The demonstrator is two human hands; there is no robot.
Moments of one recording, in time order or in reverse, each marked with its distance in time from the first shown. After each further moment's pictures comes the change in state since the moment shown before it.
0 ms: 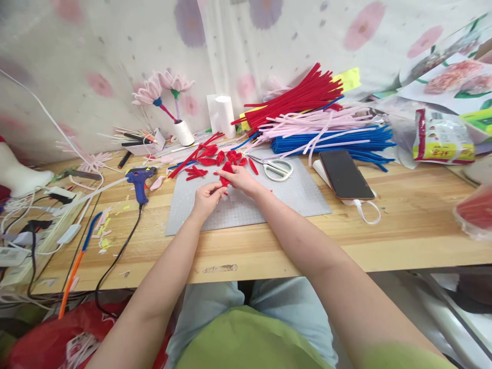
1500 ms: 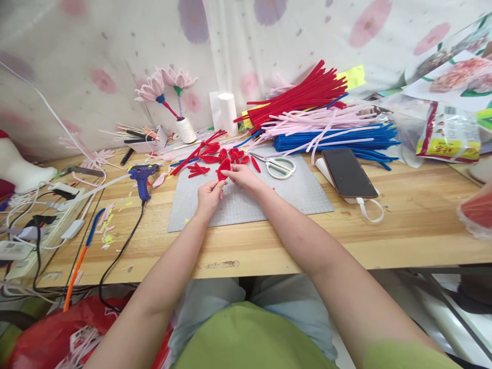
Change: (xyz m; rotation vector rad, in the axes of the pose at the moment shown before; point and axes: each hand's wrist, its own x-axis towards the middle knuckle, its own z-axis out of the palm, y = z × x) left_hand -0.001 -0.005 0.005 -0.004 0.073 -0.090; right_hand 0.002 0.007 0.001 0.033 0.017 0.097
